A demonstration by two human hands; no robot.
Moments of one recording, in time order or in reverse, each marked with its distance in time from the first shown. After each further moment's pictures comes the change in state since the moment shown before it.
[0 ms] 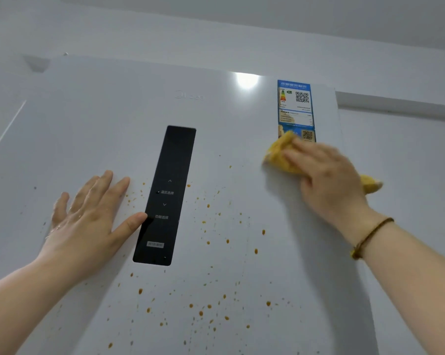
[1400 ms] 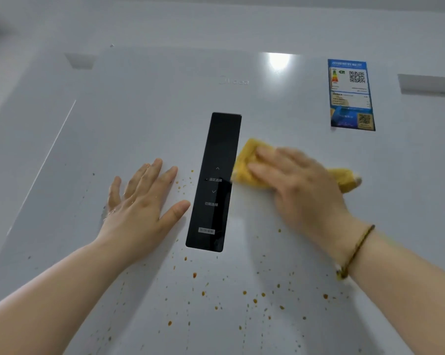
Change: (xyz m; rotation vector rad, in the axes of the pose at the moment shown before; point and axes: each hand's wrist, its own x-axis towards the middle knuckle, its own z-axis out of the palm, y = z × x) left_hand -0.002 -0.014 -0.004 -0.041 -0.066 0.069; right_hand 0.001 -0.095 0.029 0.092 0.111 -0.279
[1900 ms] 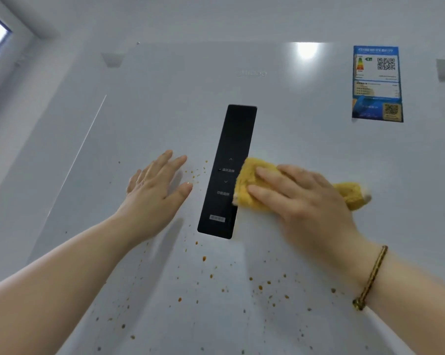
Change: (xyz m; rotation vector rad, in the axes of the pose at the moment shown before) left_hand -0.007 0.011 -0.012 -0.178 0.011 -0.121; right_hand -0.026 -0.015 0.000 0.027 0.032 -0.133
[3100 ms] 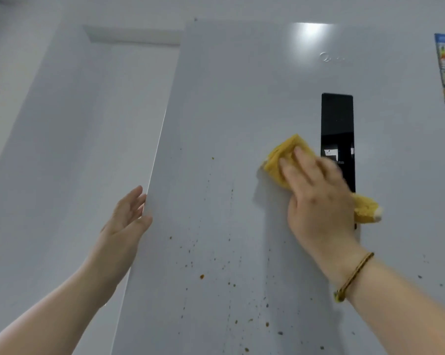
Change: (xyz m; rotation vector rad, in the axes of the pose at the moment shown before) left_hand -0.028 -0.183 -0.079 -0.835 -0.081 -0.341; right_hand 0.087 -0.142 0.057 -0.139 -0.010 0.445
